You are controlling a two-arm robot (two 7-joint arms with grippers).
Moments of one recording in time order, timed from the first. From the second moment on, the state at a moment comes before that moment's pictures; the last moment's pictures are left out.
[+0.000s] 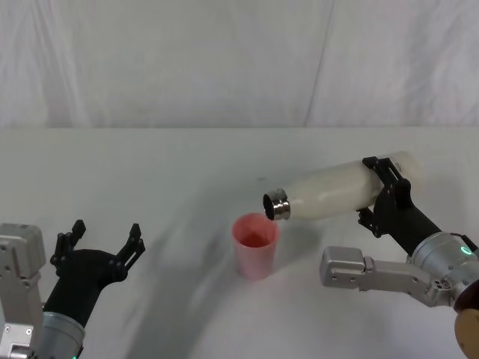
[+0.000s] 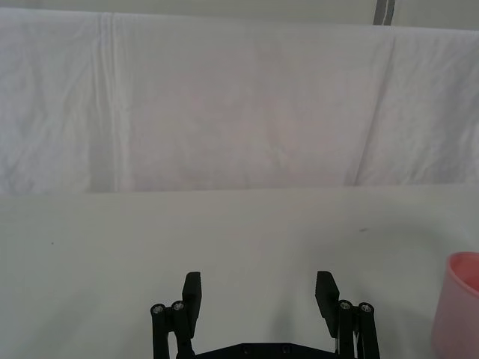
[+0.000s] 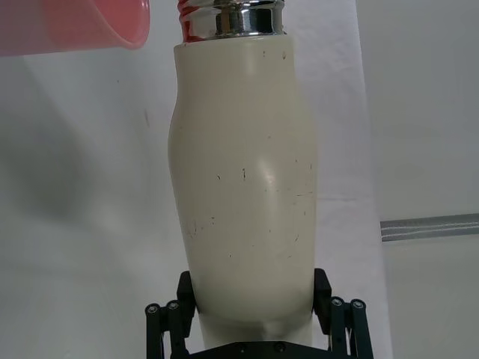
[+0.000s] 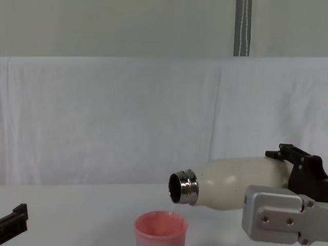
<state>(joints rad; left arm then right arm) 0.27 0.24 0.04 -1.85 -0.25 -0.02 -0.02 0.23 0.44 -0.51 -1.59 -0.94 0.06 0.05</state>
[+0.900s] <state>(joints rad) 0.27 0.24 0.04 -1.85 -0.25 -0.02 -0.02 0.23 0.44 -0.51 -1.59 -0.95 0.06 0.05</state>
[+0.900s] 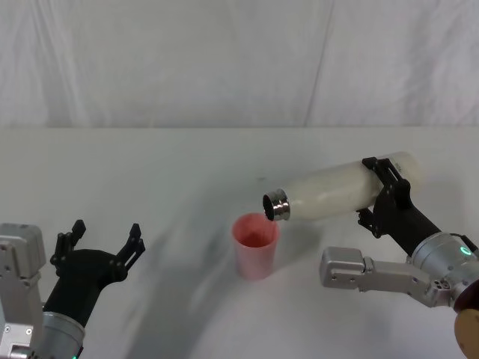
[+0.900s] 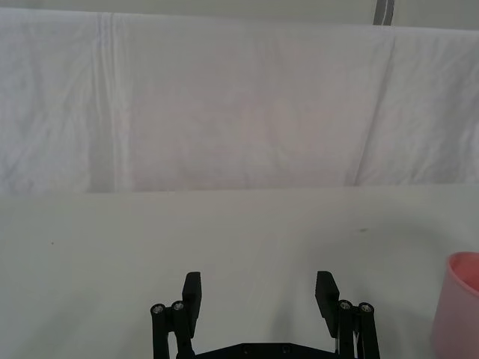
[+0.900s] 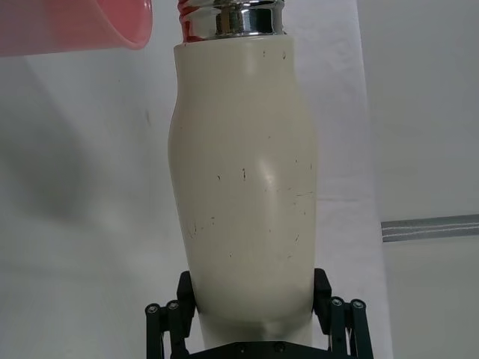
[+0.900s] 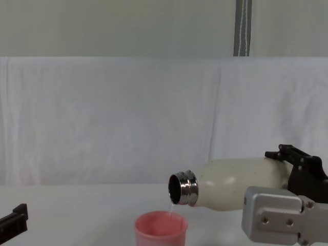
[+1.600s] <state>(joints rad) 0.27 0.24 0.04 -1.85 -0.25 -0.02 -0.02 0.23 0.44 -0.51 -1.59 -0.95 0.05 0.05</state>
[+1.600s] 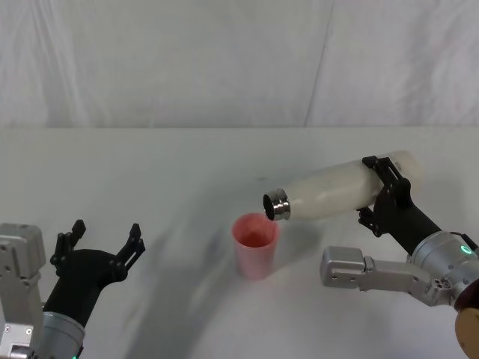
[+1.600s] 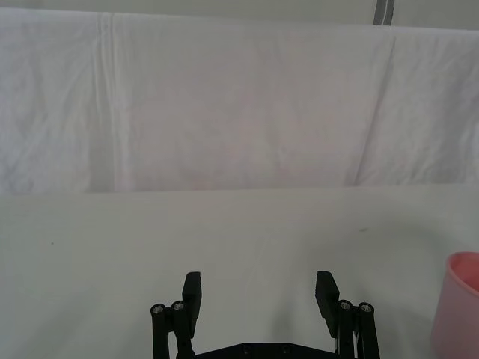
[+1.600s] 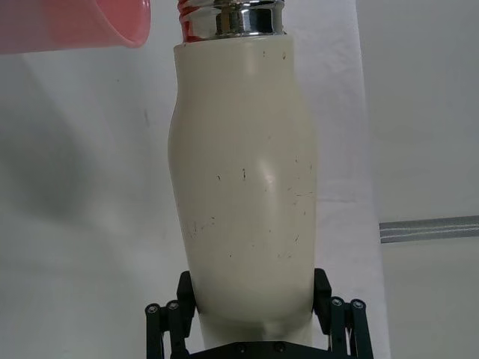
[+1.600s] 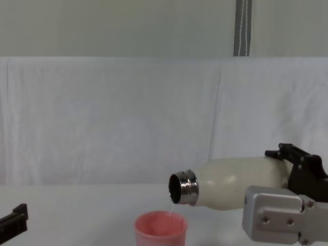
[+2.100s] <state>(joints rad) 0.27 0.24 0.04 -1.85 -0.25 -0.02 -0.02 0.24 0.44 -0.51 -1.58 -0.95 0.05 0.05</state>
